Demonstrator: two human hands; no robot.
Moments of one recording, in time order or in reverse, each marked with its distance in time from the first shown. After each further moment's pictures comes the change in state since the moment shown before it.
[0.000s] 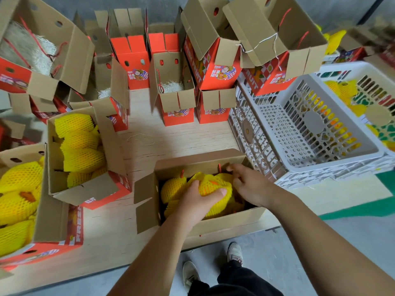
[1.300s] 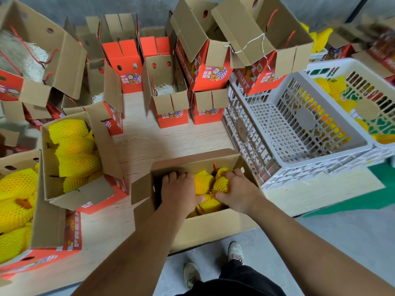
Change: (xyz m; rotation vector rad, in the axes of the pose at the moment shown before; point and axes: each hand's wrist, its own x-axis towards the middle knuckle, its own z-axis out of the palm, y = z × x) left_hand 0.025 0.011 -0.021 1.130 0.214 0.259; right_hand -0.006 0.001 0.036 -0.078 0.080 0.132
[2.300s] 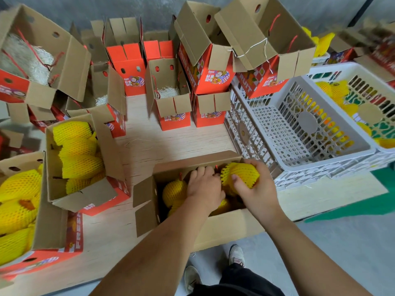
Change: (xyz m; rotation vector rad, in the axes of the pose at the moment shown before) left_hand 0.022 0.053 -0.003 0.038 0.046 0.187; right_hand -0.027 0.011 -0.009 0.595 0.578 -0.130
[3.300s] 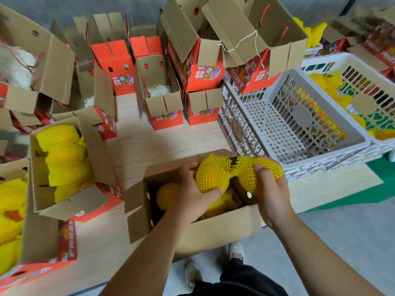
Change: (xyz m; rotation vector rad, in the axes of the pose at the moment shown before) left_hand -0.037 -0.016 -0.004 -1.283 0.071 -0.204; right_hand 0.003 0.003 -0.016 0.721 0.135 0.386
